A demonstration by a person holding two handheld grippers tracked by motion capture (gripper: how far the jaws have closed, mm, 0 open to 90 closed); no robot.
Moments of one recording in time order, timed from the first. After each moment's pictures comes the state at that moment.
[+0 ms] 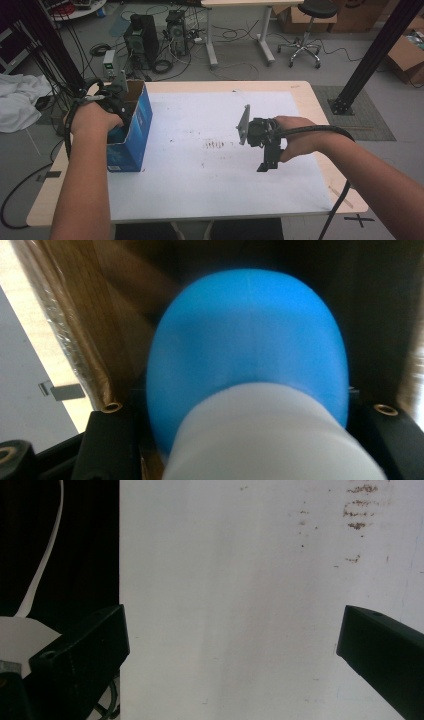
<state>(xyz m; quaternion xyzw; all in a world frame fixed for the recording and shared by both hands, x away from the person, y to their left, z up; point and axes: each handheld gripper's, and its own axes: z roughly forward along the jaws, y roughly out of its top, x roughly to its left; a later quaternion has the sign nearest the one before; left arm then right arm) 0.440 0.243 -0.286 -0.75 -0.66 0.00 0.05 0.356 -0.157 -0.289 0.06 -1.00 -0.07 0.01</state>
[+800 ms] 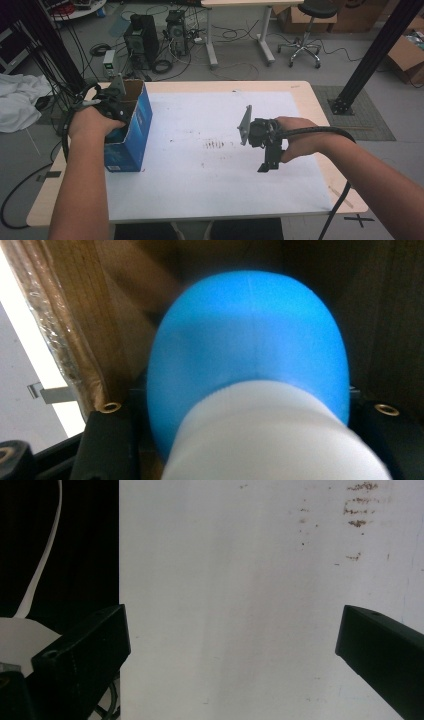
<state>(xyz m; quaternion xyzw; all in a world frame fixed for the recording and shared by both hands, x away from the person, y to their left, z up) 0.436 0.249 -0.292 -0.74 -0.67 0.00 0.03 0.355 -0.160 -0.290 0.05 -1.00 -0.07 0.01</state>
